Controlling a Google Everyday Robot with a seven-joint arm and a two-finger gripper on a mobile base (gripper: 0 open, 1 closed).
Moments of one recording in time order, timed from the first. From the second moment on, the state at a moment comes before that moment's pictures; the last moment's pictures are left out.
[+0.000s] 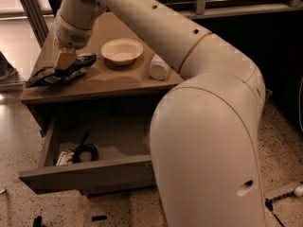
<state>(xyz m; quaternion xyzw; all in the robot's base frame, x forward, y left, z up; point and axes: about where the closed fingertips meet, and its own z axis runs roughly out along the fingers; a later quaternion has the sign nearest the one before) 0.634 0.246 0.892 -0.81 0.50 0.16 0.25</state>
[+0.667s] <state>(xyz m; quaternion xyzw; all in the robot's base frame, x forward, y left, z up) 0.622 0.236 0.894 -0.81 0.51 0.16 0.24</state>
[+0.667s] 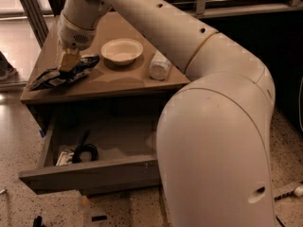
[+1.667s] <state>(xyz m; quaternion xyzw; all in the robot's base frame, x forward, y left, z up) 0.526 0.201 0.963 -0.78 0.56 0.16 0.24</state>
